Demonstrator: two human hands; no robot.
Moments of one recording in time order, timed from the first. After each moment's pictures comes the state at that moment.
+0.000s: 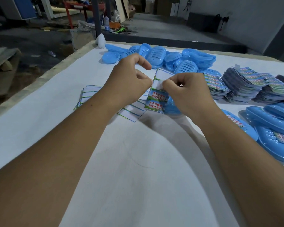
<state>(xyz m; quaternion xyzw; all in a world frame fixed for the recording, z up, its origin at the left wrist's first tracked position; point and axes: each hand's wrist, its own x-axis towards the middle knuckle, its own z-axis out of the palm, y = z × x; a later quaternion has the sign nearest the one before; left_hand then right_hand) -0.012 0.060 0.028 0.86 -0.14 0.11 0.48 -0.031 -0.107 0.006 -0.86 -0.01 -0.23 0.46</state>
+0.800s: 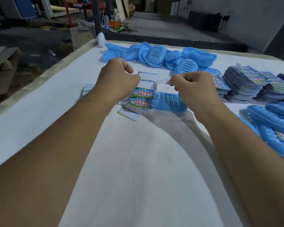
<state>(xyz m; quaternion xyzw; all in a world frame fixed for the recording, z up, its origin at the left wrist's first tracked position) 0.002 0.072 0.026 0.89 0.00 0.13 0.43 -0.027 -0.116 0.007 -0.82 0.03 -0.21 0.53</state>
